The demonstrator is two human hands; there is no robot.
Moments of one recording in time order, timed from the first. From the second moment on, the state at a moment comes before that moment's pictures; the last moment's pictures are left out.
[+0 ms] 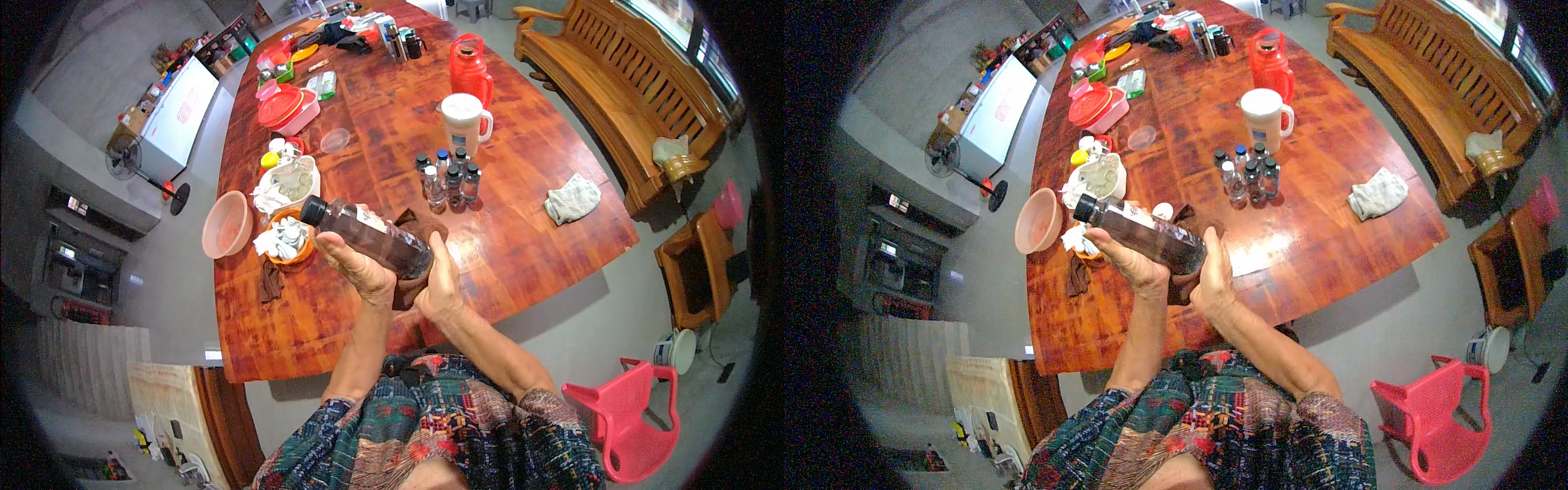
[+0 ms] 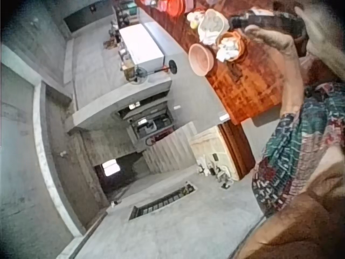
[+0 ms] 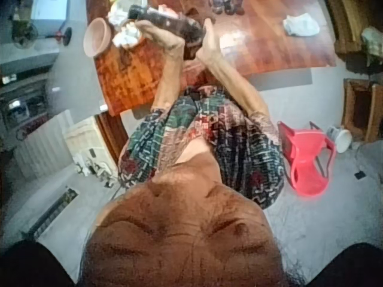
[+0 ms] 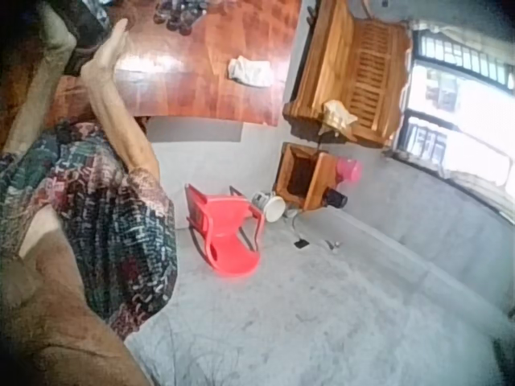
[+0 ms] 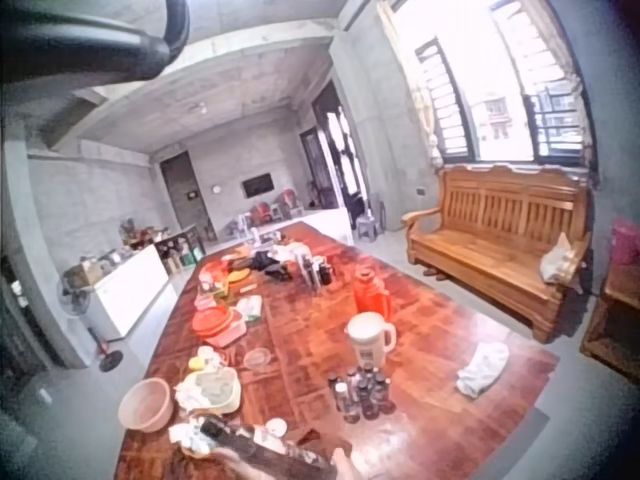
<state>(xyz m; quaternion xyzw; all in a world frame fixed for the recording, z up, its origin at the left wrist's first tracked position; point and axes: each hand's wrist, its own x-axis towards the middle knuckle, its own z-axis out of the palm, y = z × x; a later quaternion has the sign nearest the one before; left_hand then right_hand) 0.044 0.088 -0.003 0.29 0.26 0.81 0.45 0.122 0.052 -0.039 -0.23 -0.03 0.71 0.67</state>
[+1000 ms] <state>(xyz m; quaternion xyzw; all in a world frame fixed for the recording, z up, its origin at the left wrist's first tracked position) 0.035 0.083 -0.012 0.35 0.23 0.69 0.59 0.156 0.041 -0.043 -0.34 -0.42 0.61 0.59</state>
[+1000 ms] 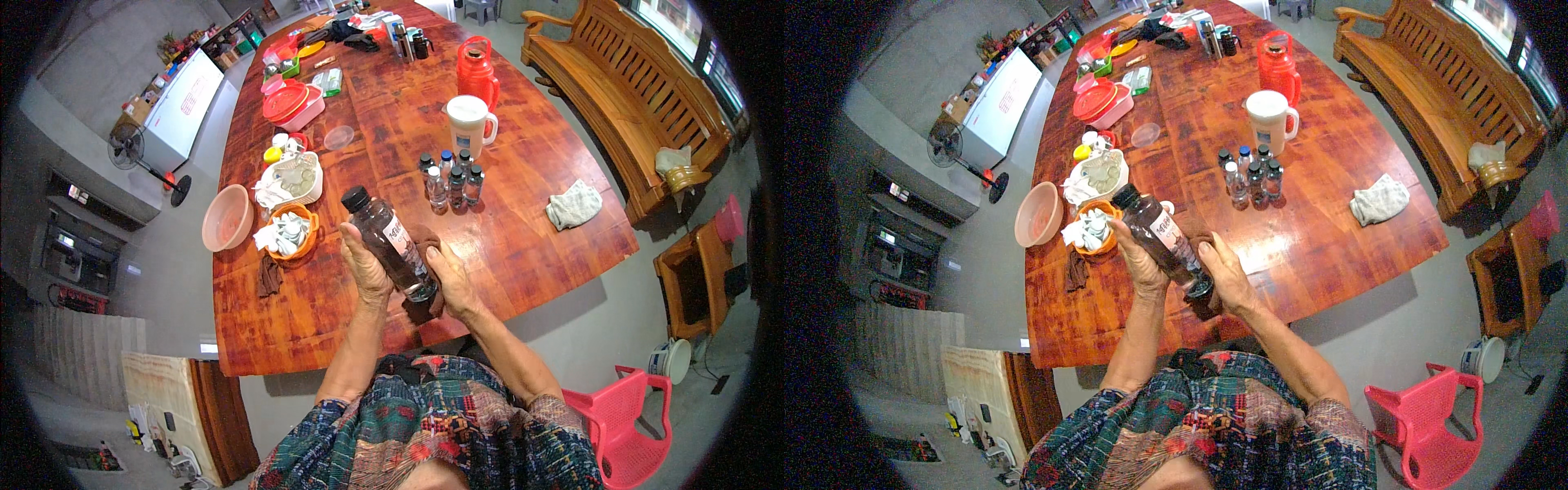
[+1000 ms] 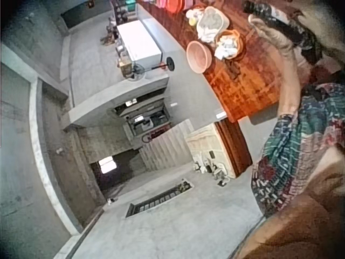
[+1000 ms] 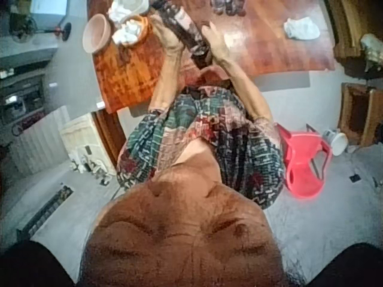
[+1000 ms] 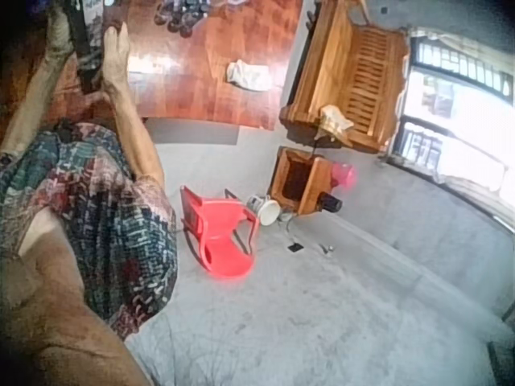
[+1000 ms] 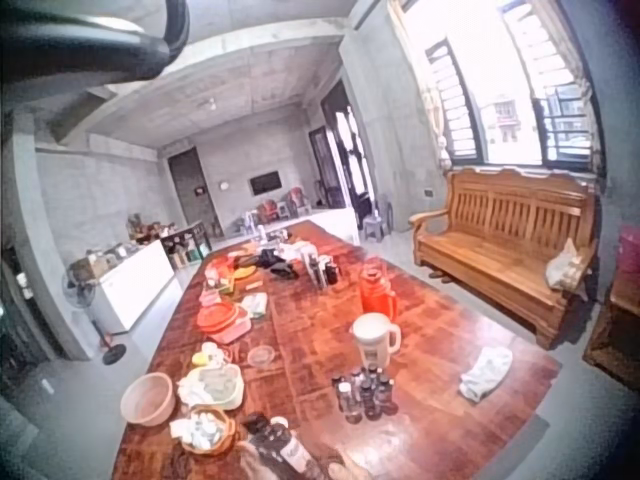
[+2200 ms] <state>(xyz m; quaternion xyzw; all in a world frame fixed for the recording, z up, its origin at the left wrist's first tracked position) 0.046 0.060 -0.019 0.50 0.37 0.60 0.51 0.148 0.064 -0.001 -0.40 -0.62 0.11 0.66</state>
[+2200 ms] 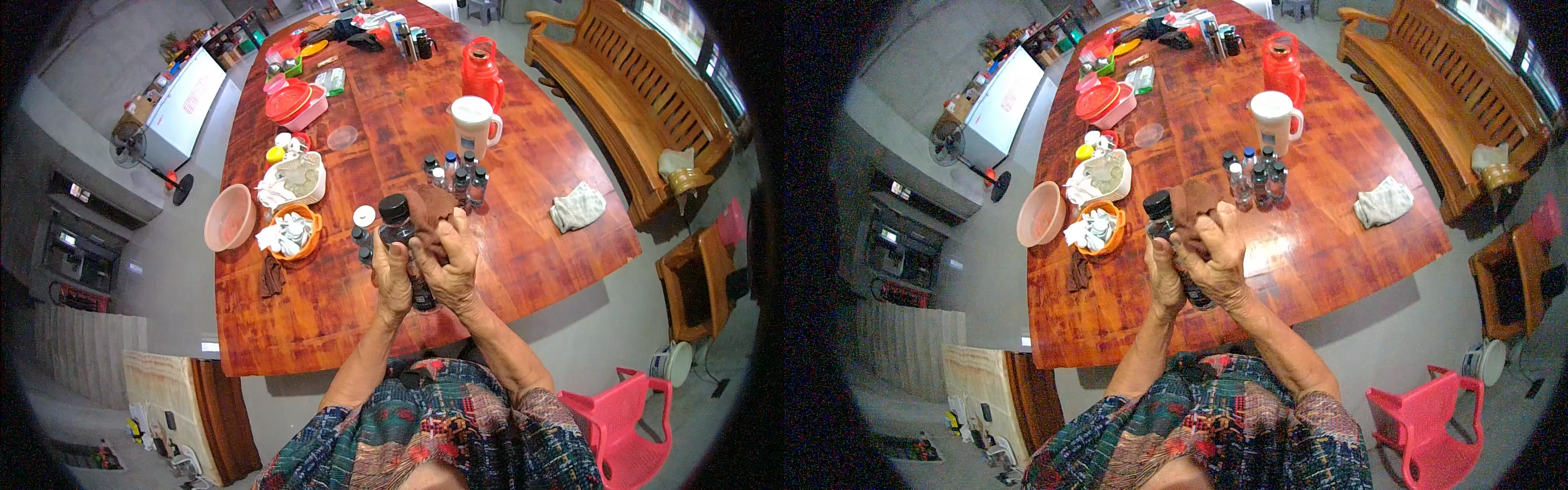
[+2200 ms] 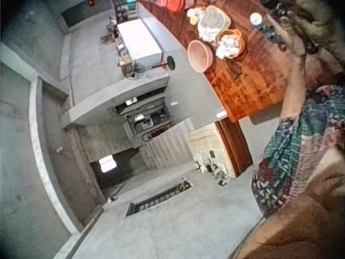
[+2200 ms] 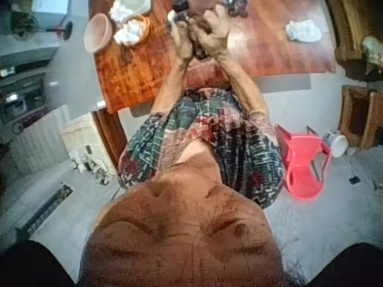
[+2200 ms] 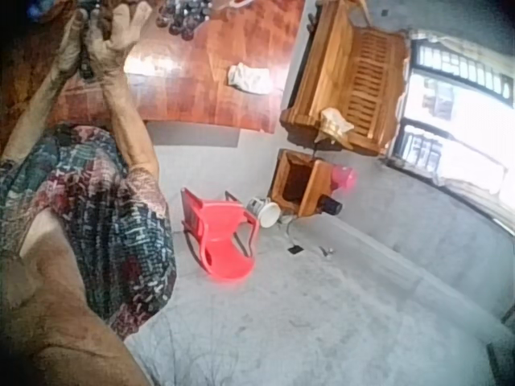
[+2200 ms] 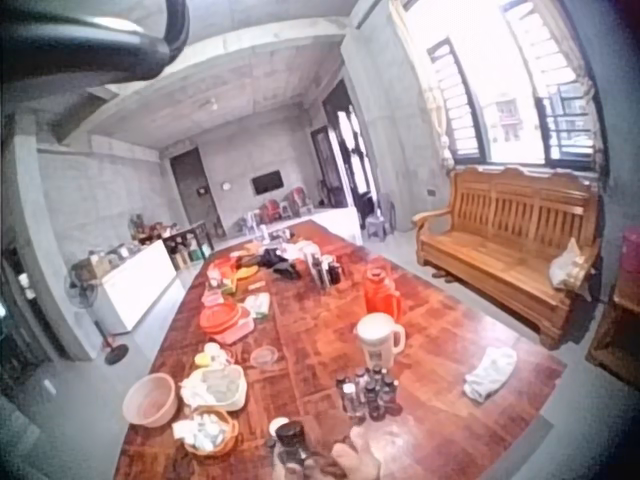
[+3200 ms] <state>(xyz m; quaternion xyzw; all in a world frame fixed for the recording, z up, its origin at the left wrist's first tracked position) -0.011 0.042 -0.051 0.43 0.20 0.38 0.79 0.167 0.069 0.047 0.11 -0.61 0.68 0.39</state>
